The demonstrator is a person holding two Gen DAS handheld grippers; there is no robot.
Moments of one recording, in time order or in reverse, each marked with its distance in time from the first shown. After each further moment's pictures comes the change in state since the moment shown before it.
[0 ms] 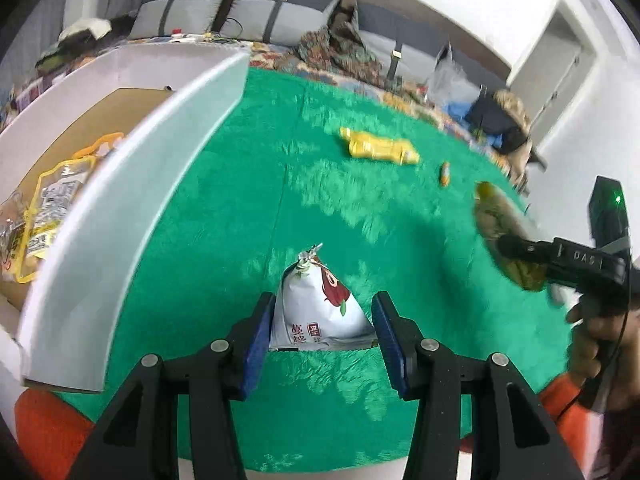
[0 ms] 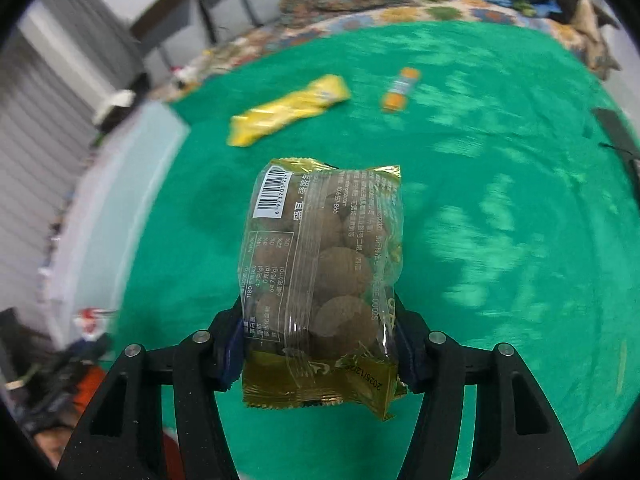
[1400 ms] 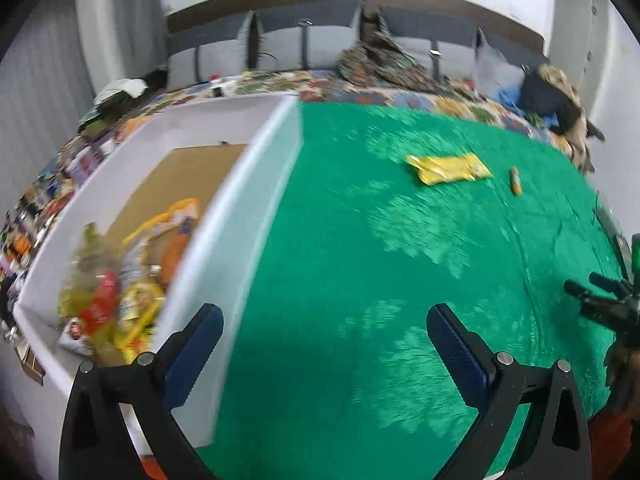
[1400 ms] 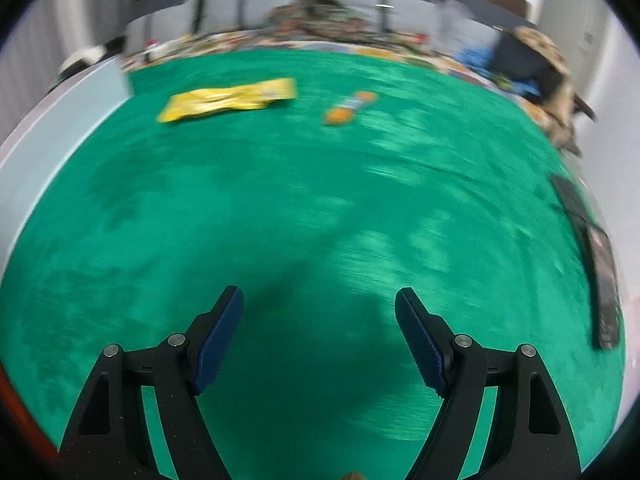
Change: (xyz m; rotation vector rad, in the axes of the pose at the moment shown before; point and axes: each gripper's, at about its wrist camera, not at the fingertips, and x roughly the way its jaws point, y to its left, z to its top) left arm 0.005 -0.025 0.033 0.178 -0.028 0.334; right arm 0.039 -0.039 -0.028 -0.201 -0.121 -0.389
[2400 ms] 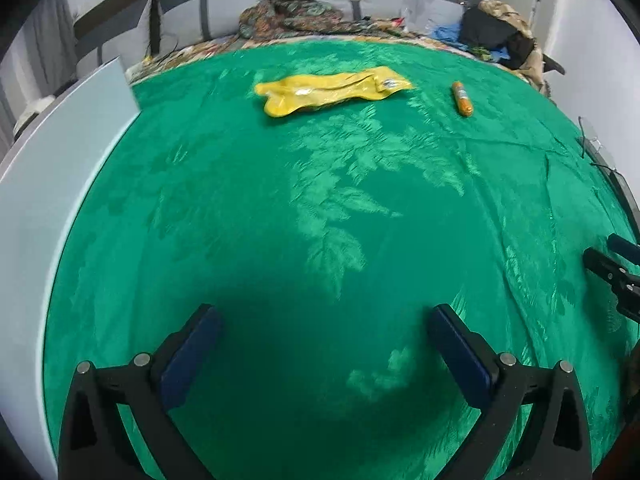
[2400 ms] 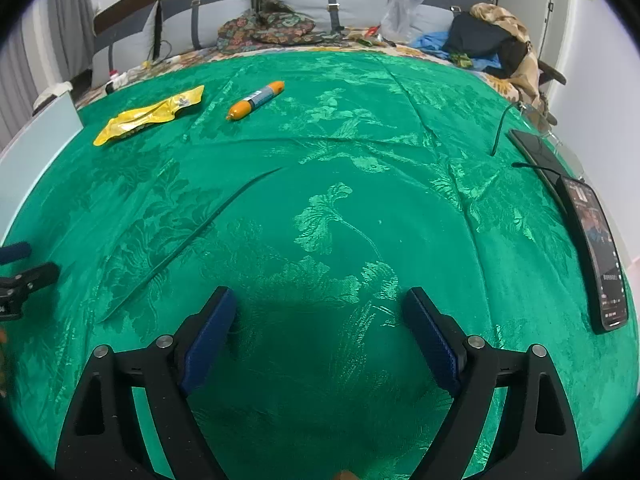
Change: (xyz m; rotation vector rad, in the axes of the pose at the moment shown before) left arm 0.143 -0.136 0.000 0.174 0.090 -0.160; right arm 0.016 -0.073 -0.020 0.102 -0.040 -0.015
